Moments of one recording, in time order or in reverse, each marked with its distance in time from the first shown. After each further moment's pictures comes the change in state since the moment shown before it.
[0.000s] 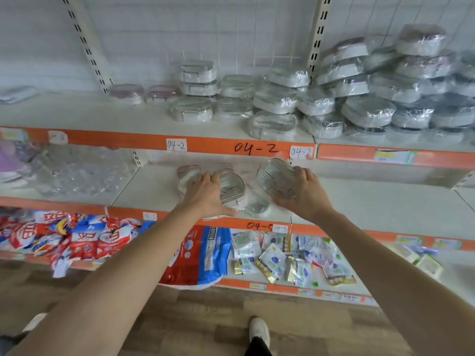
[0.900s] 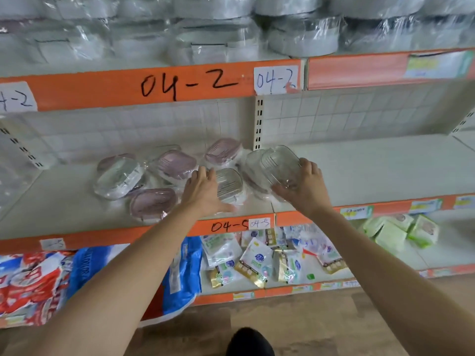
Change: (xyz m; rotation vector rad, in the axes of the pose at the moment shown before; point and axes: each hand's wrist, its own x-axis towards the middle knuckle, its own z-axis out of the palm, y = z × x) left_hand 0.181 0.073 0.187 -0.031 -0.012 0.140; right_hand 0.080 0.177 0.156 0.103 0.217 0.266
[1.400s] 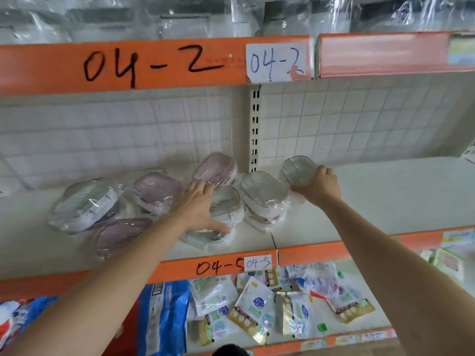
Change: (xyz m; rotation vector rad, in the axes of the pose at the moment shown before) left_hand 0.081 -0.013 0.037 0.066 0.012 0.150; right_hand 0.120 0.073 0.038 -0.078 0.060 0.242
